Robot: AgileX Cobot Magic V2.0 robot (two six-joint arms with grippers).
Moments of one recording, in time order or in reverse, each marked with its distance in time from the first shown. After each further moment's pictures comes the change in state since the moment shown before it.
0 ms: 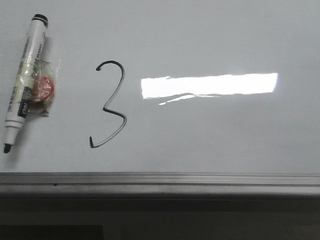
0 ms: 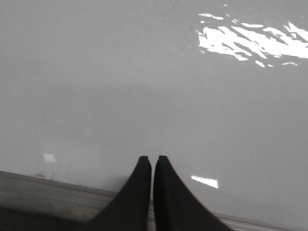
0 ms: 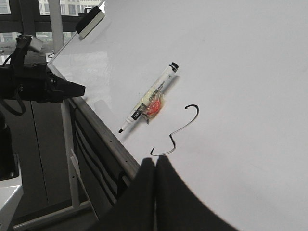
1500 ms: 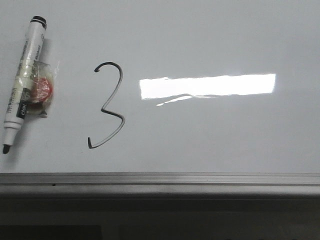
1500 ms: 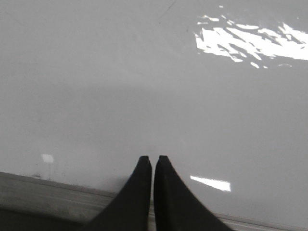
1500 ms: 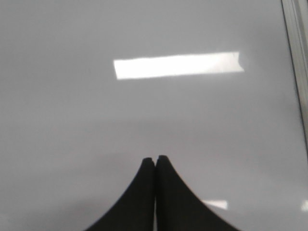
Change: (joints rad) left arm 0.000 0.000 0.000 -0.001 0.002 -0.002; right arm -0.985 -0.319 0.141 -0.017 0.330 0.114
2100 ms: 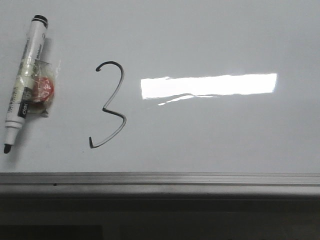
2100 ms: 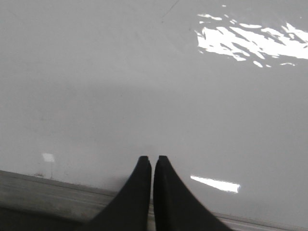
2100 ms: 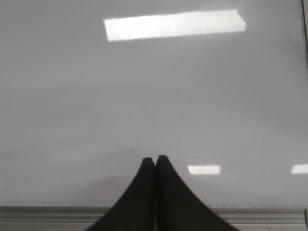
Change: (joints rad) left arm 0.002 0.000 0.000 0.000 0.000 0.000; right arm -0.012 -0.007 0.000 -0.004 0.117 0.002
